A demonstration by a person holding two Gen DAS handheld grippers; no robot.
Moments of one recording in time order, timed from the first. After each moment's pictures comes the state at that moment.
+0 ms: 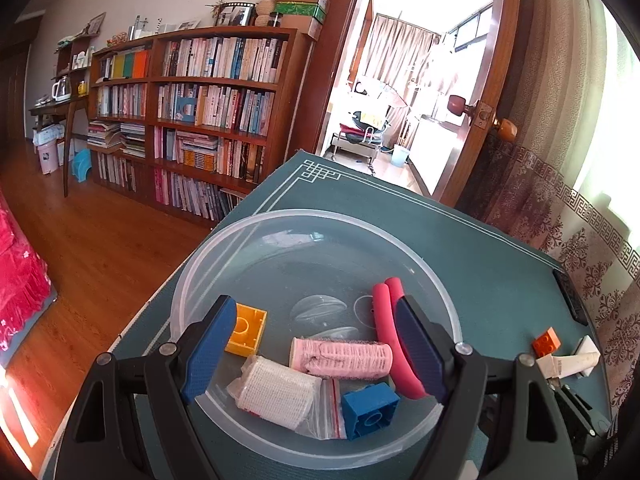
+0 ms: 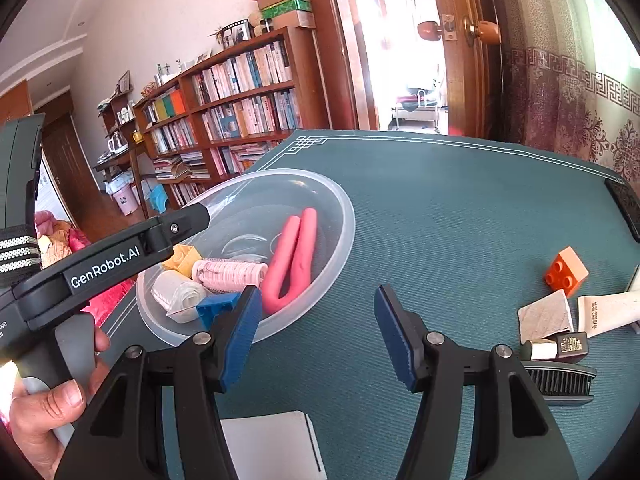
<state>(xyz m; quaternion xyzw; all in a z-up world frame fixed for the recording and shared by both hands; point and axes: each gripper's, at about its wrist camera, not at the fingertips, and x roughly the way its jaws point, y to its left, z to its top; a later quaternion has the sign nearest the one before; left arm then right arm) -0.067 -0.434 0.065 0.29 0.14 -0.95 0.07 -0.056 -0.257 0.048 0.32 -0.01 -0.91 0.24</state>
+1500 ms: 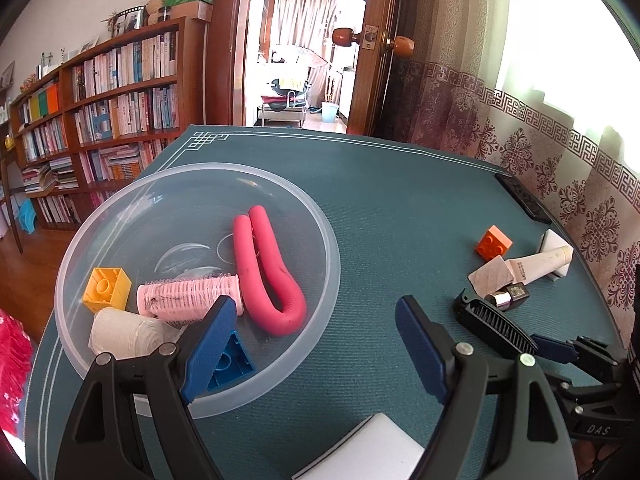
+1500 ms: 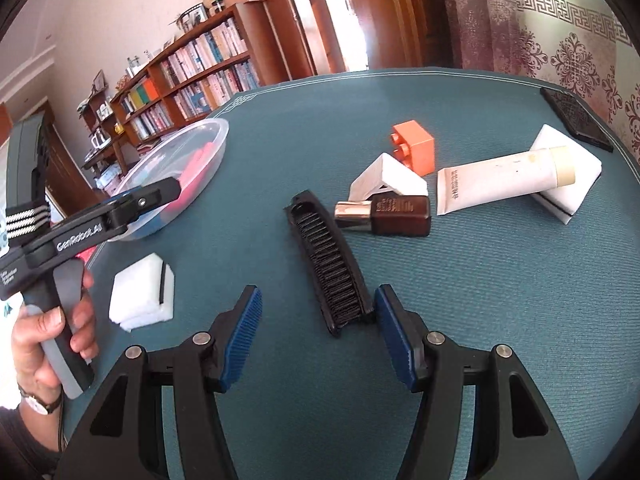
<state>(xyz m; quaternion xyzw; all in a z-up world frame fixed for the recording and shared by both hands) -0.063 -0.340 0.048 0.33 0.04 -0.94 -0.06 -0.027 -0.113 0.008 0.40 -0.03 -0.88 0.24</state>
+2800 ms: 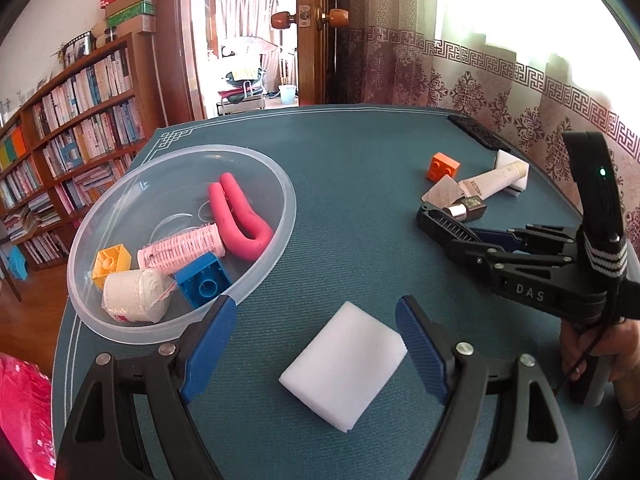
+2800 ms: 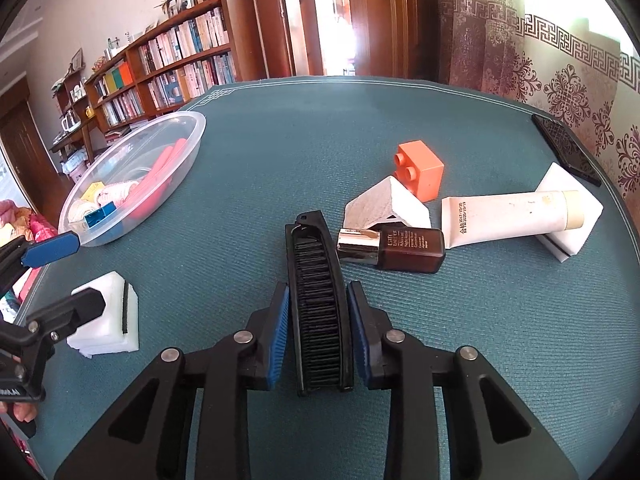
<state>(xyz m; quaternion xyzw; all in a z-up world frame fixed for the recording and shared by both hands) -0.009 -0.324 0.043 0.37 -0.06 -0.92 -0.12 -0.044 -0.139 0.006 0.40 0.02 -0.90 0.17</state>
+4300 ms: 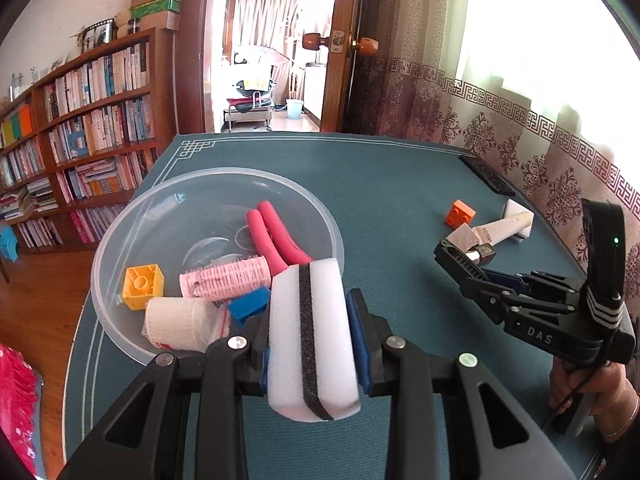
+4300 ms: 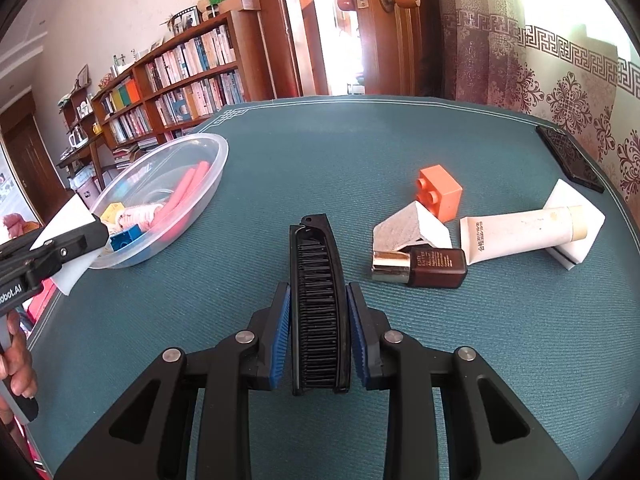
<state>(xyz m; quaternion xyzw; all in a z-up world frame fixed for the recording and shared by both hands) -0.028 -0.377 0.072 0.33 0.01 -0.94 -0.12 -0.042 -0.156 0.021 0.37 -0.01 -0.91 0.18</state>
